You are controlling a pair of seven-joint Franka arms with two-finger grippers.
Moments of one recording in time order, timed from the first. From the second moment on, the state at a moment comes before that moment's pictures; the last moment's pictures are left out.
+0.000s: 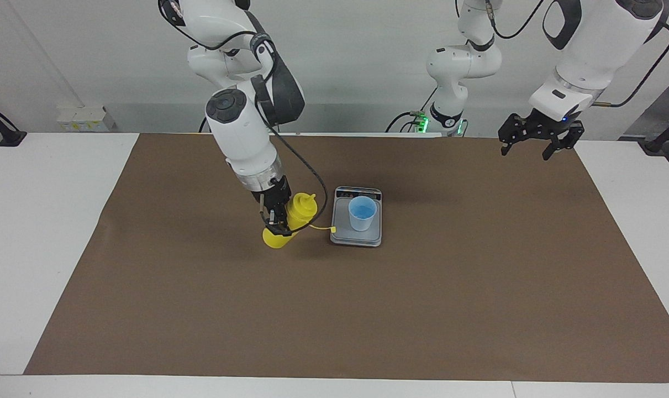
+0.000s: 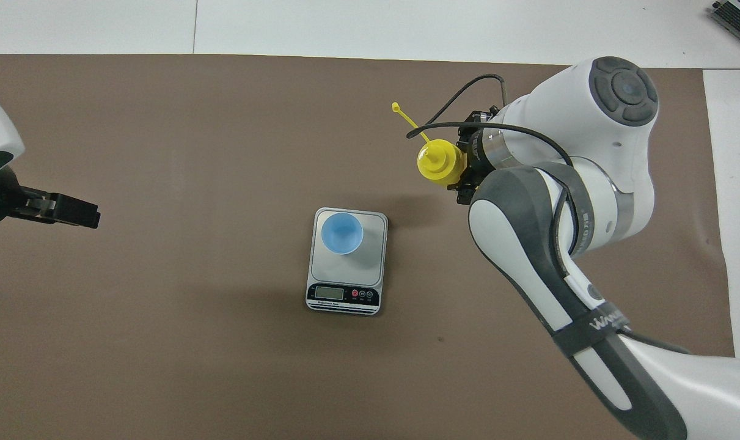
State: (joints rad) left arm 0.02 -0.06 -0.12 -1.67 -0.02 1.59 0.10; right arm 0.16 0.31 0.16 -1.60 0.17 2.02 1.87
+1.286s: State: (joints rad) left arm 0.02 -0.06 -0.12 -1.67 -0.02 1.59 0.10; right arm -0.10 0.27 0.16 -1.71 0.46 1.97 1.59
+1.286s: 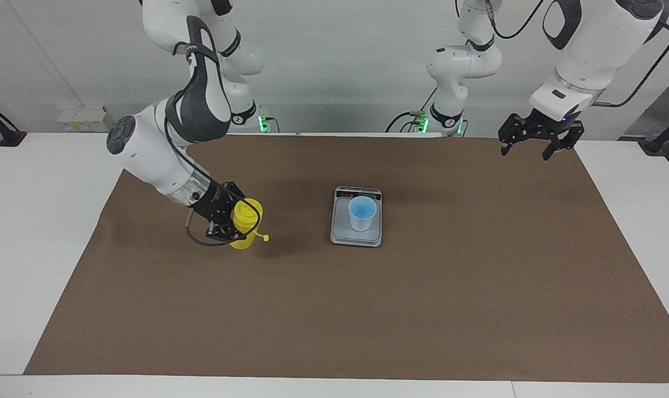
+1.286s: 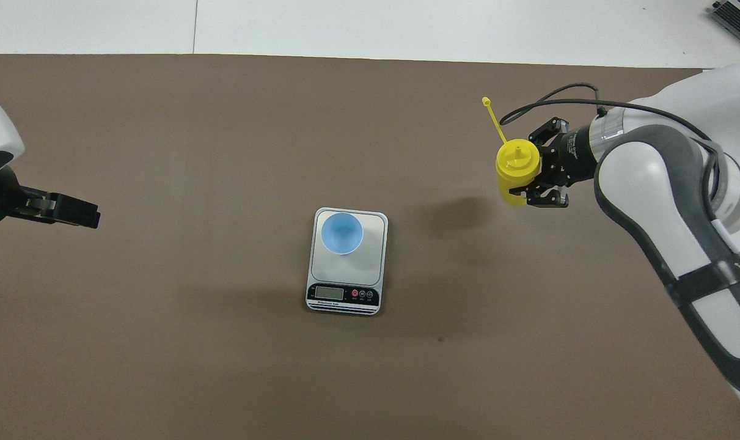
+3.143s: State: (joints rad) left arm 0.02 -0.06 -0.12 -1.67 -0.02 1.59 0.10; right arm -0.36 0.24 0.16 -1.97 0.70 1.97 1.03
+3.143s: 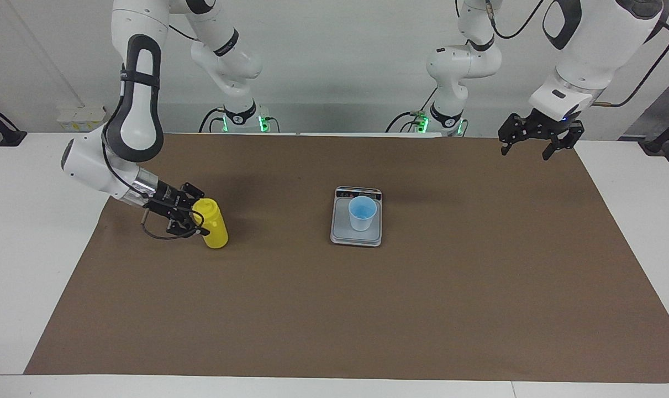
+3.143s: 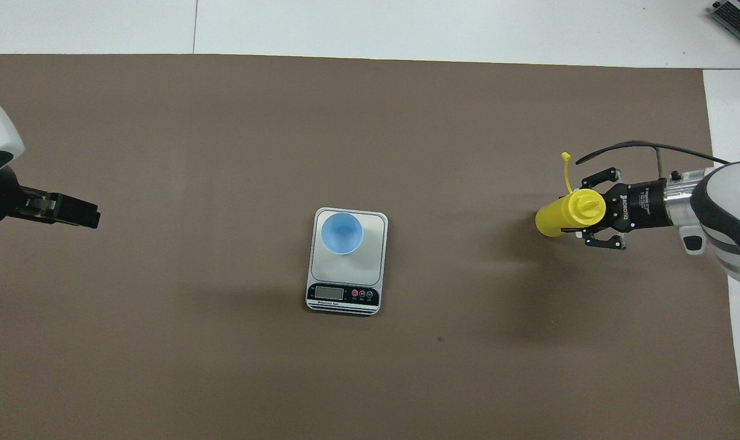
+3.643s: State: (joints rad) left arm 0.02 -0.06 -0.12 -1.67 -0.02 1.59 0.10; right arm -0.36 0.17 0.16 -1.96 0.67 1.97 0.98
